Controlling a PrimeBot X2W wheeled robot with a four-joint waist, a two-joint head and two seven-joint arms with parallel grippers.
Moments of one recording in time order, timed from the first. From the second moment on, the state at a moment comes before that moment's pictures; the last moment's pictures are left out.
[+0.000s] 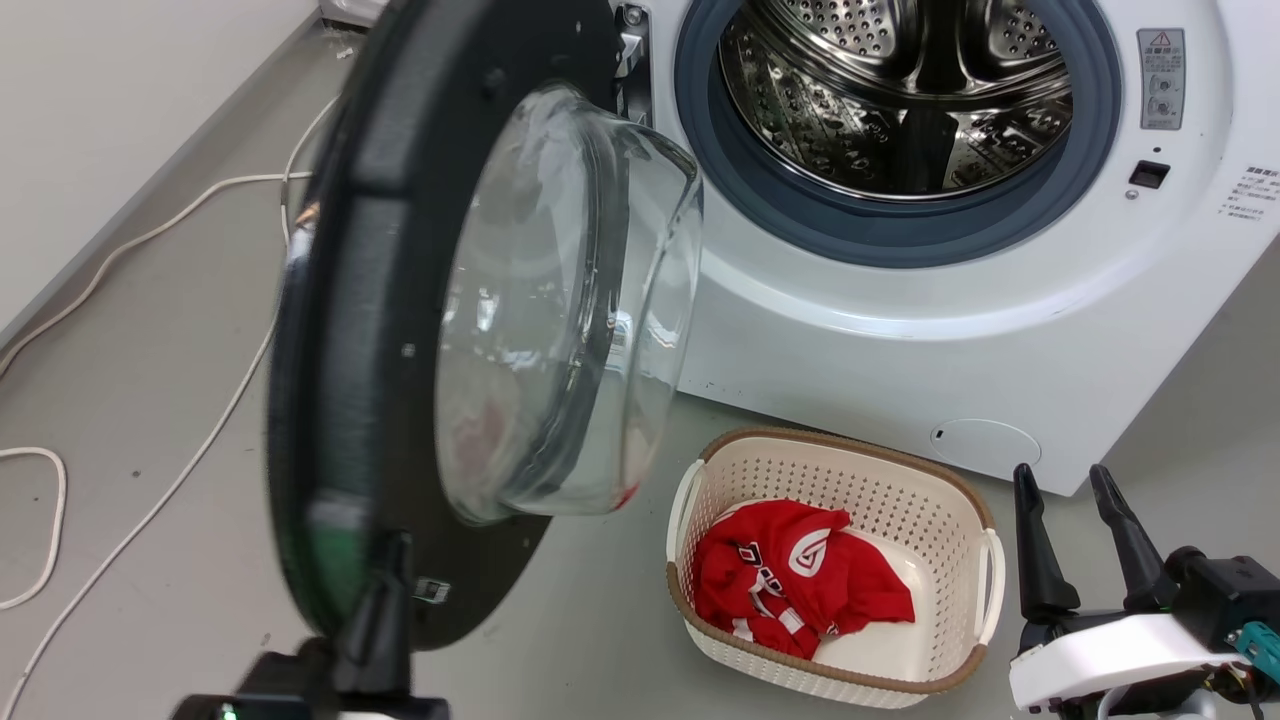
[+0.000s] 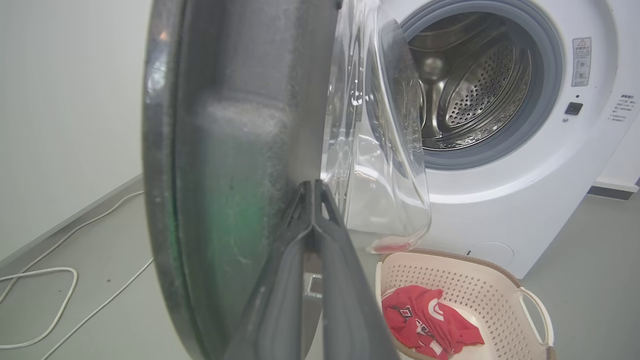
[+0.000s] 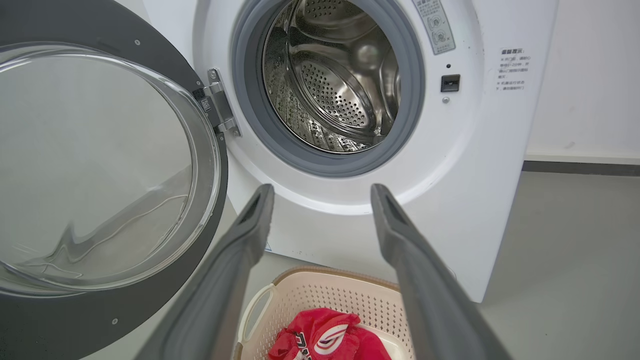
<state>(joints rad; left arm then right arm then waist) 0.17 0.27 -0.29 -0.18 -0.29 0.24 -0.19 0.00 -0.05 -0.05 0.13 0.20 0.13 -0.22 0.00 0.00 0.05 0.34</state>
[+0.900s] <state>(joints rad) -0.16 0.41 0.25 0.29 -0.41 0.15 -0.26 -0.06 -0.05 -0.05 0.08 0.17 0.13 -0.19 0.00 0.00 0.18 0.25</state>
